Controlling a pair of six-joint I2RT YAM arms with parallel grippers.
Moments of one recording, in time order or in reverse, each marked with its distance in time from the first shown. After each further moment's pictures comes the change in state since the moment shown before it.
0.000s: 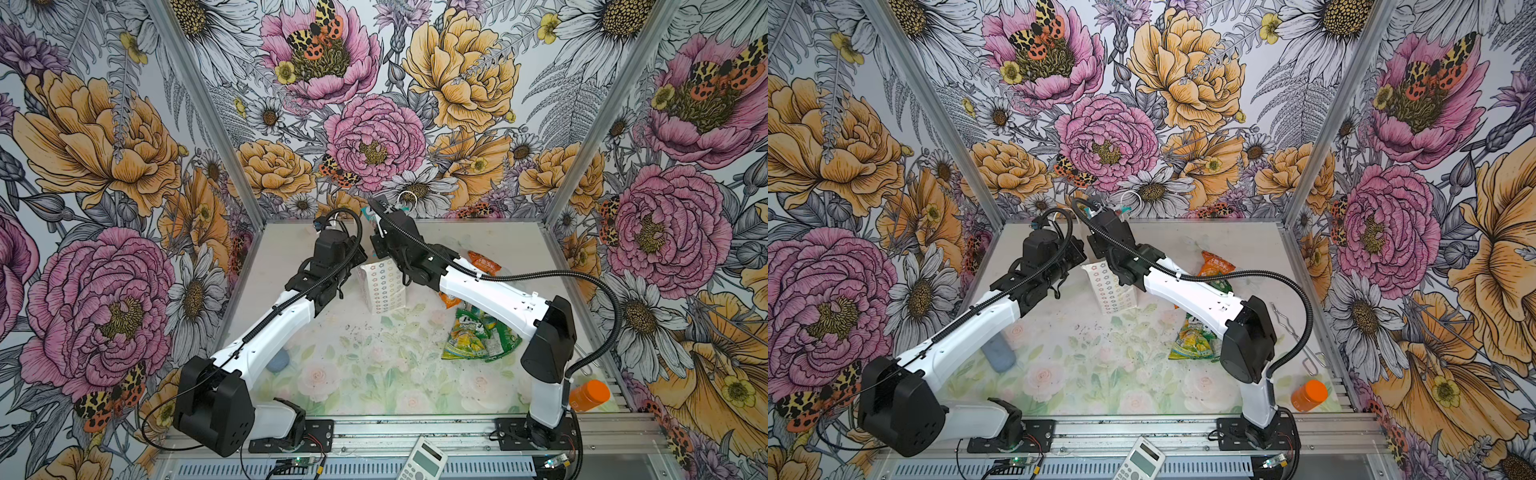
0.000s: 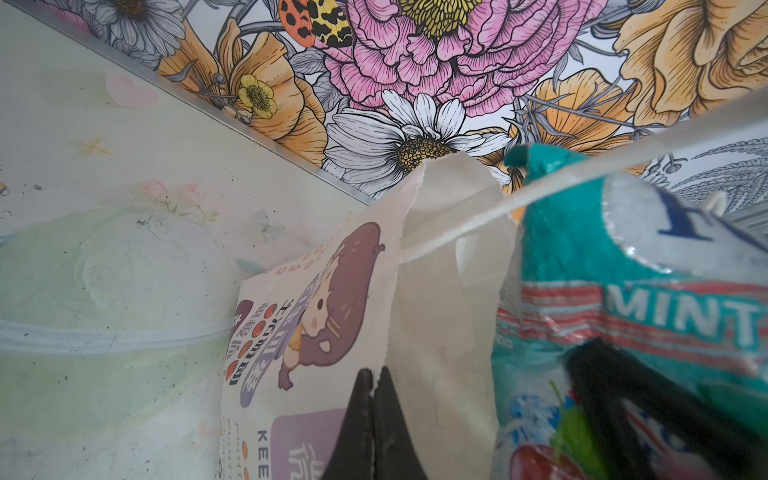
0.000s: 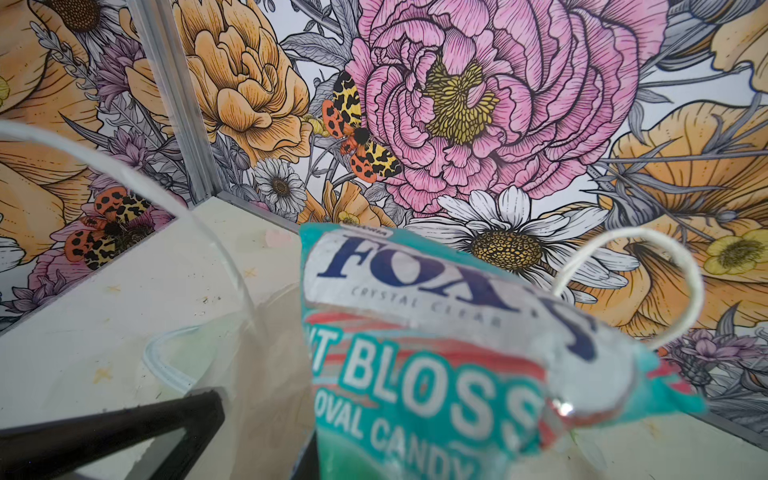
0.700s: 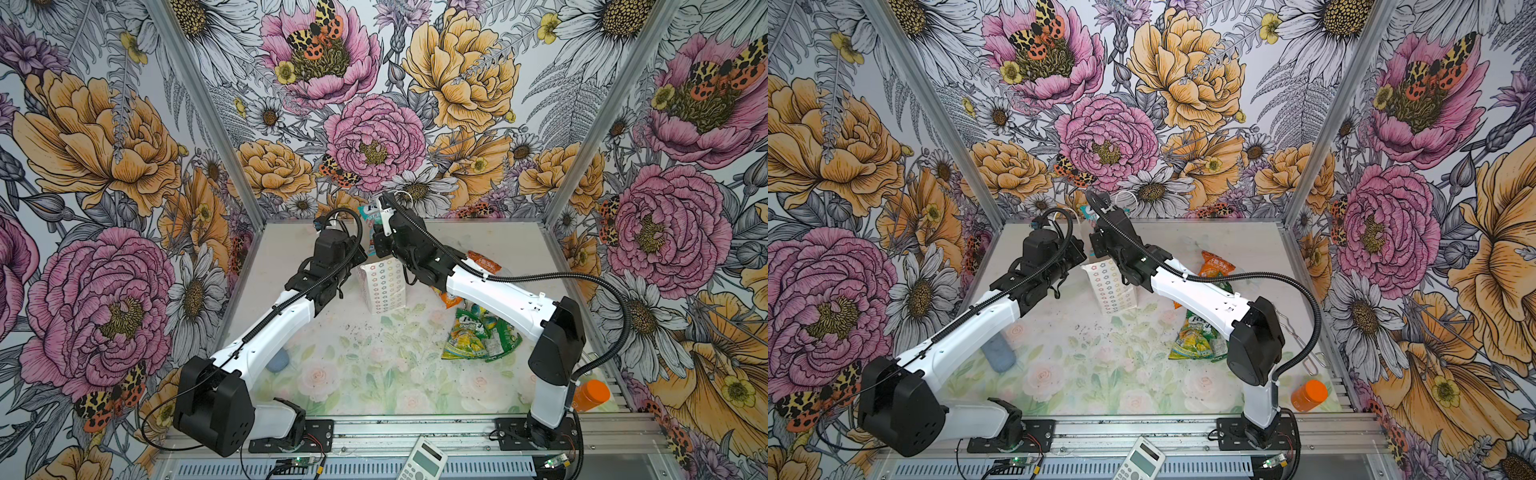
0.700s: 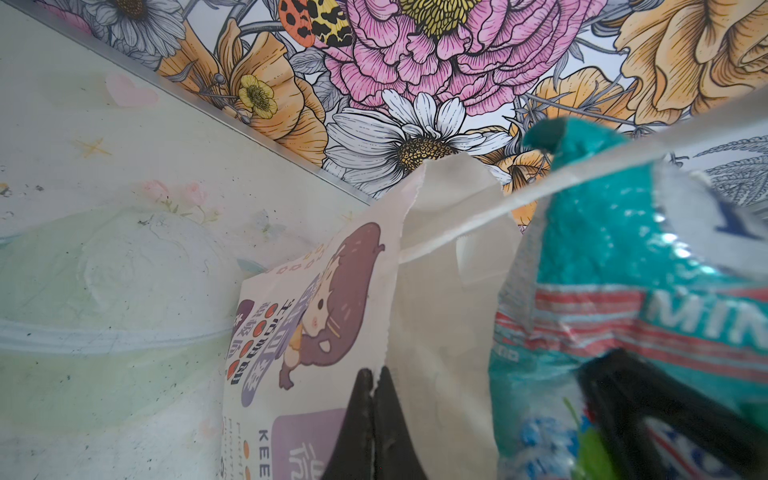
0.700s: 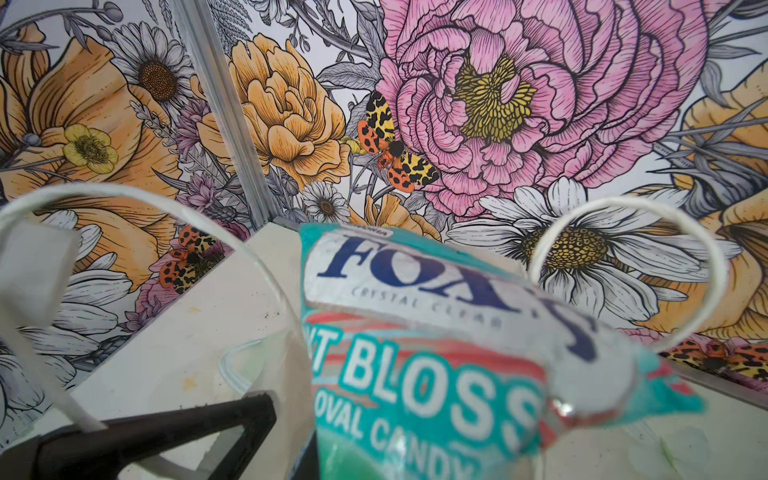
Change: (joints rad) left arm 0.000 0.000 0.006 -0.008 0.000 0.005; right arm -0.032 -0.047 -0.082 0.093 -0.147 0.110
